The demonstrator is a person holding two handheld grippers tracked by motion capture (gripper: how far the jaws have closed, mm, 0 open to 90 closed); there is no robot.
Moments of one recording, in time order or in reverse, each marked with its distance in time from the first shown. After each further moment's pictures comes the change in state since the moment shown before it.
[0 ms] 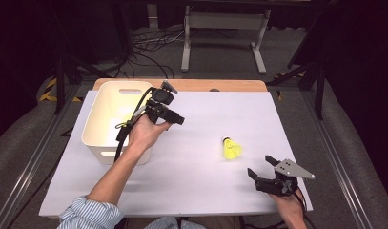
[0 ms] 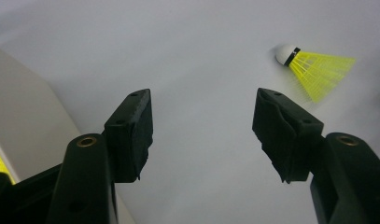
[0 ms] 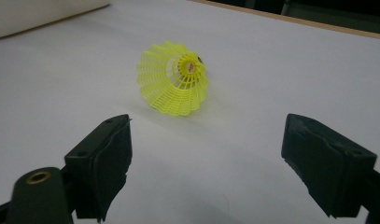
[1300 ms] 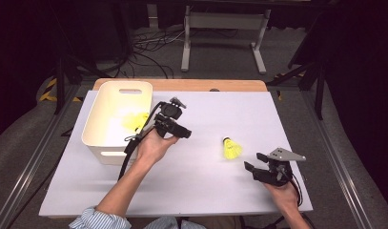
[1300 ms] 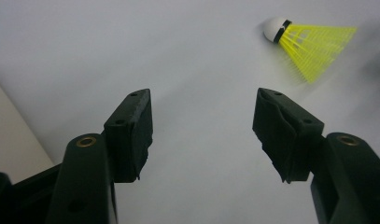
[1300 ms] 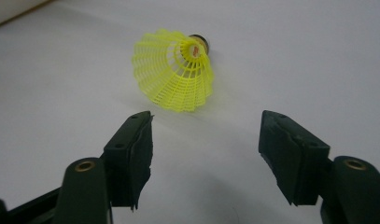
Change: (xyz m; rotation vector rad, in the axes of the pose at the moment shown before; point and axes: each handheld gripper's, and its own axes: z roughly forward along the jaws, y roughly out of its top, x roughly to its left) left arm -0.023 -0.026 0.035 0.024 -0.024 0.029; right arm -0.009 0.022 0.025 0.183 0.059 0.075
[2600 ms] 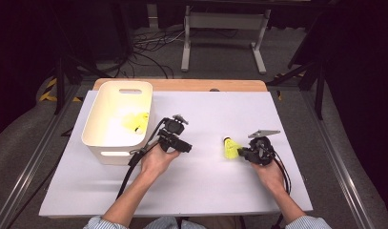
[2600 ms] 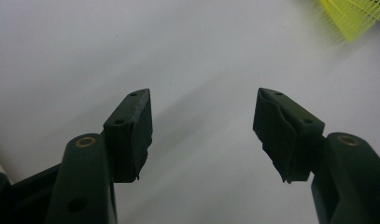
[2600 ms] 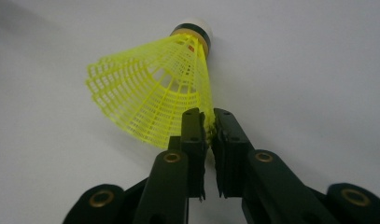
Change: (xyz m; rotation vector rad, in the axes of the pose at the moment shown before) left arm -0.003 -0.027 0.041 0.040 0.017 -0.001; right arm -0.009 0.042 0.058 0.233 0.019 0.035
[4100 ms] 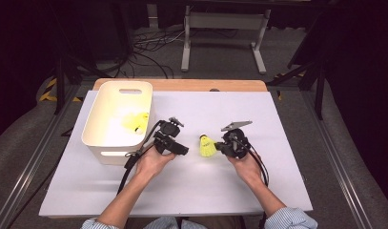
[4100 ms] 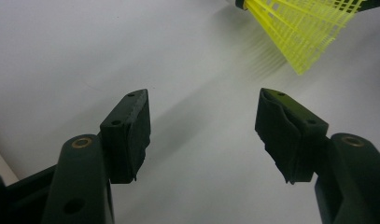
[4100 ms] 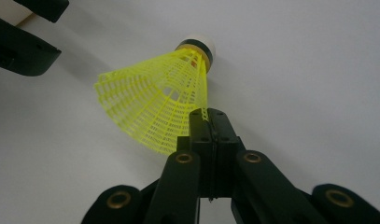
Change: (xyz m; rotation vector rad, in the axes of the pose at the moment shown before) left arm 0.010 -0.013 -0.001 0.010 -0.029 0.004; right arm 0.066 0.054 0.019 0.020 0.055 -0.090
